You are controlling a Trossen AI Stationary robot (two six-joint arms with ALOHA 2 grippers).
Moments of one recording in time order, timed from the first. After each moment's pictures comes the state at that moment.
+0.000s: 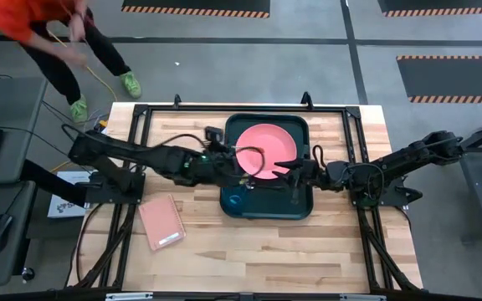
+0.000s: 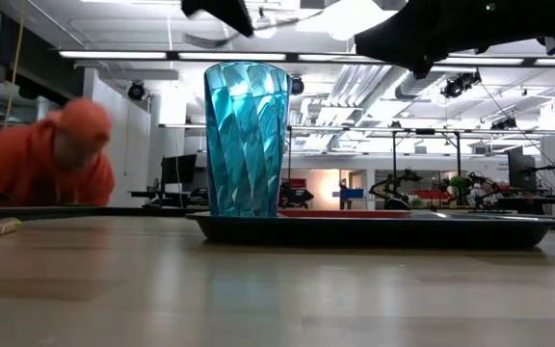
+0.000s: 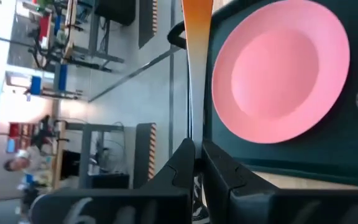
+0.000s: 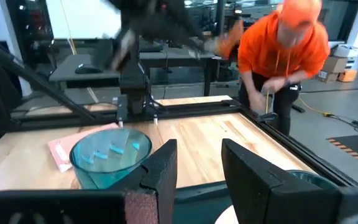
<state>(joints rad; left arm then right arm) -0.20 1.60 1.52 -0.85 -0.92 0.36 0.22 1.14 0.43 0.68 0.46 -0.02</state>
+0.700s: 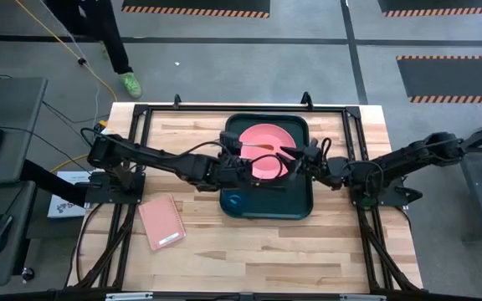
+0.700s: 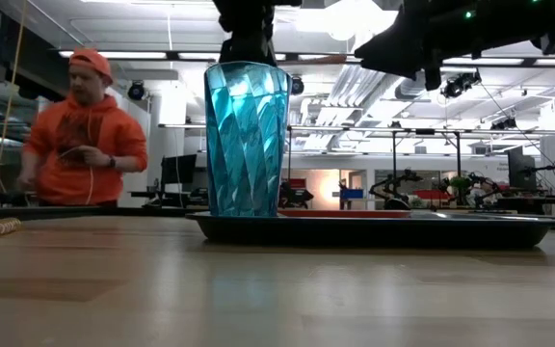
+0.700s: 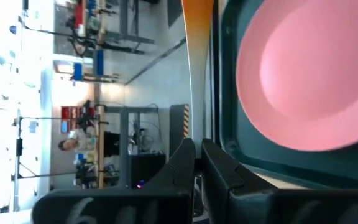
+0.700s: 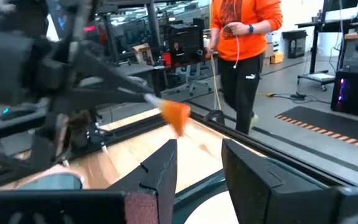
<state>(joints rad) -0.17 1.78 1.52 -0.69 -1.08 0.45 0.16 1.14 0.43 0.71 0.68 0.14</state>
